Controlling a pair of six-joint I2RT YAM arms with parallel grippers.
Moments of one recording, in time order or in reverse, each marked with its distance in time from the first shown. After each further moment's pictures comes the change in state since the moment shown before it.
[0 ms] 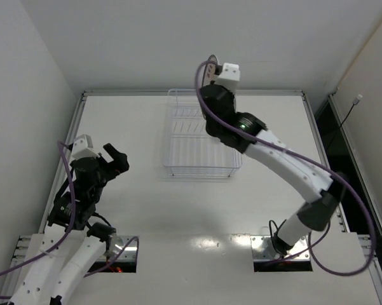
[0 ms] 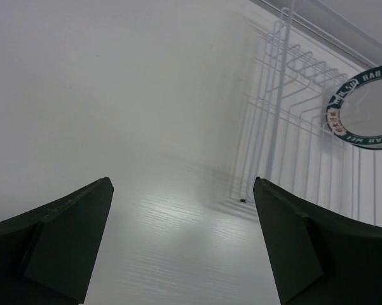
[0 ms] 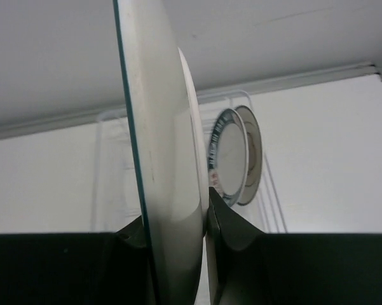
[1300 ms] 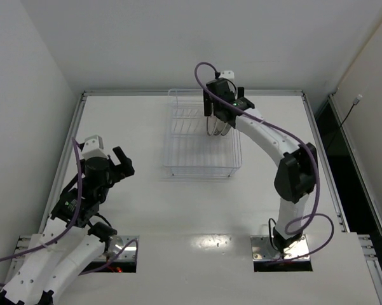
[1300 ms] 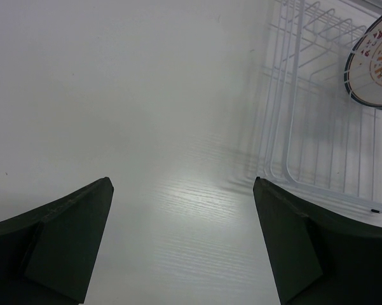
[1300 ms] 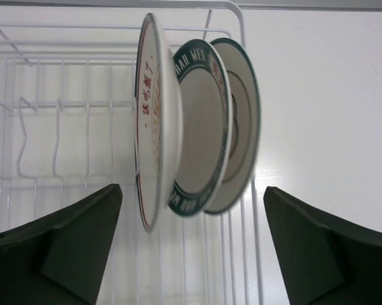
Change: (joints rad) left arm -0.130 0.045 0.000 -0.056 -0.122 0.036; right arm -0.315 0.393 0.071 -0.056 -0.355 -0.125
